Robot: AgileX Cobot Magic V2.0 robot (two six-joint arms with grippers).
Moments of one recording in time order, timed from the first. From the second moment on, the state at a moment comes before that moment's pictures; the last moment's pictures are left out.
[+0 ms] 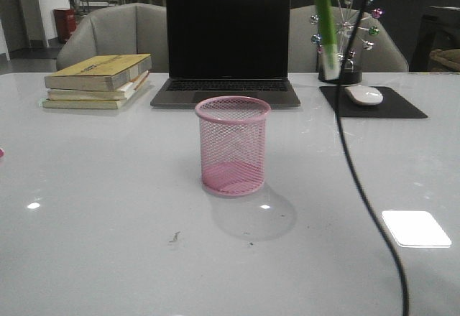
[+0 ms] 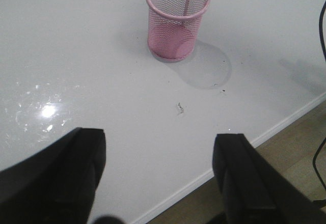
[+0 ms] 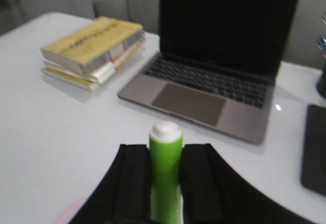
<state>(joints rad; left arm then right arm) -0.58 0.79 -0.69 -0.12 0.64 0.06 0.45 1.43 -0.92 0.16 -0.24 -0.10</state>
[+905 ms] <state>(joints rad) -0.58 0.79 -0.69 -0.12 0.64 0.06 0.60 1.78 -0.90 0.13 -0.53 -0.10</state>
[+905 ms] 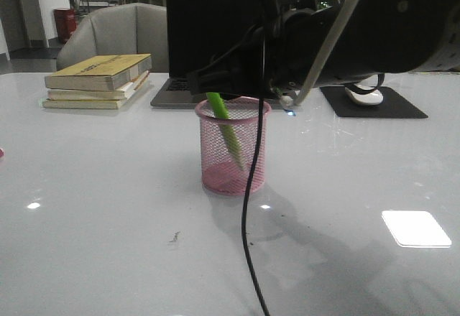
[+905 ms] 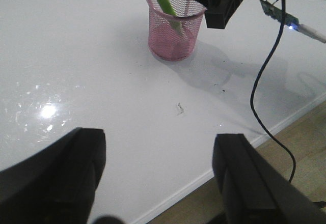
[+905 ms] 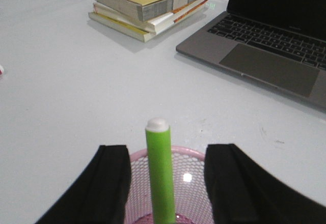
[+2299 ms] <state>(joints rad) -0.40 0.86 -0.74 -0.06 0.80 0.02 0.52 0.88 -0.78 0.02 0.81 -0.03</state>
